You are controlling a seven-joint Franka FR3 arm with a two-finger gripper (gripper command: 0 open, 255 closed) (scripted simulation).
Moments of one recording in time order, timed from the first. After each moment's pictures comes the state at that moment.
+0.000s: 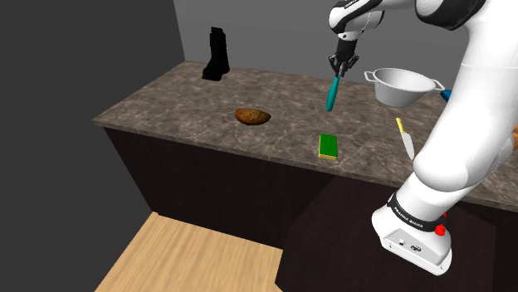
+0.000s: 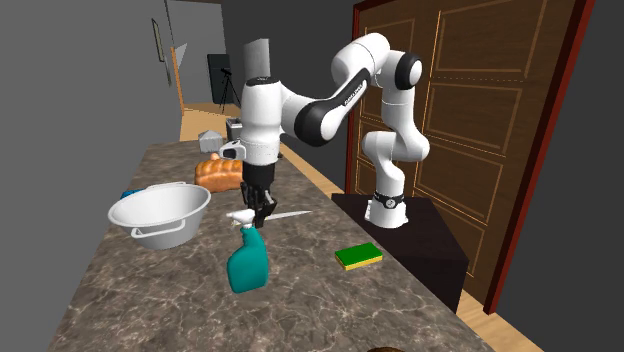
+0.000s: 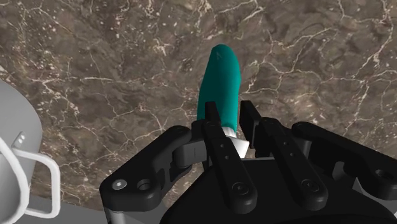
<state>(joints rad) -0.31 0.27 -0.40 -1.79 0.01 2.11 0.06</state>
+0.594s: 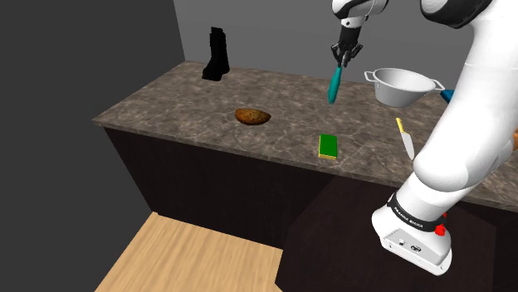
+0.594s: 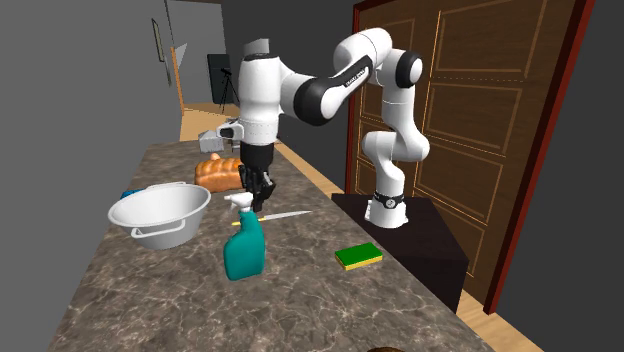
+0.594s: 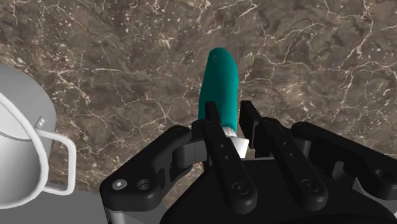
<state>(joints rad) -0.30 0.24 -0.40 -1.70 0.00 2.00 0.06</state>
